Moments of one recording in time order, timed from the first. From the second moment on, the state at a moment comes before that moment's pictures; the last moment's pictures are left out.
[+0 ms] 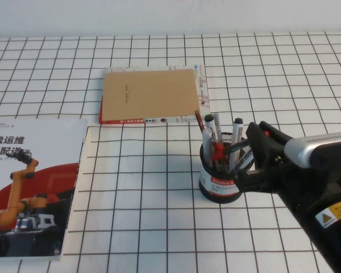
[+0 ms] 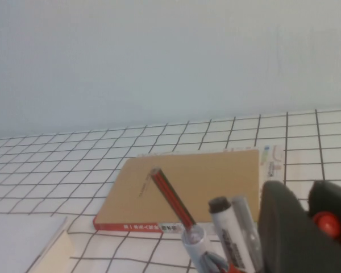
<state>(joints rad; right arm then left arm) 0.98 1.41 -0.46 0.68 -1.00 -0.14 0.00 -0.01 0.03 -0.07 0.38 0.12</state>
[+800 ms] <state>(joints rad) 0.98 0.94 -0.67 1.25 -0.32 -0.96 0.00 -0.01 0.03 -0.07 0.38 0.12</state>
